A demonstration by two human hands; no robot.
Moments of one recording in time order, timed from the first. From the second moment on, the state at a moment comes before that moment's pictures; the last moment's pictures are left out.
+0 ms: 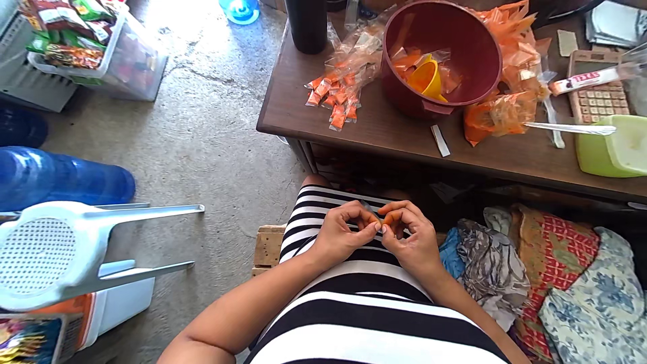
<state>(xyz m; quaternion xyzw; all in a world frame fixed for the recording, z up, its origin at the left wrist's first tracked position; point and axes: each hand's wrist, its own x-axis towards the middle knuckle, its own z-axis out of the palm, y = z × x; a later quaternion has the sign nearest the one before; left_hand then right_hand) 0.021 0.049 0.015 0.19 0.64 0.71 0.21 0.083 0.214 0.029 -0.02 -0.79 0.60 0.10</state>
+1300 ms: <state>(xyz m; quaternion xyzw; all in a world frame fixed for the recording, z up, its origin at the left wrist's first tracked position) 0.023 0.053 0.021 0.13 0.60 0.75 0.25 0.087 0.211 0.028 -0.06 -0.67 0.73 0.05</state>
